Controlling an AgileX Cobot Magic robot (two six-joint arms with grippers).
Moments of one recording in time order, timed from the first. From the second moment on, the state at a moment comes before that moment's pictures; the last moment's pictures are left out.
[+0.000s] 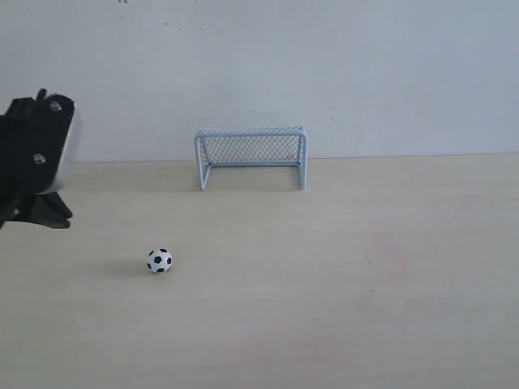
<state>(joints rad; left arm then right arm) -0.14 1.38 -1.03 -0.10 0.80 1.44 -0.06 0.00 0.00 0.13 0.37 -0.10</state>
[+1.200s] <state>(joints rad) -0.14 1.93 -1.14 -0.10 0.59 1.77 -0.06 0.00 0.00 0.13 0.37 -0.10</state>
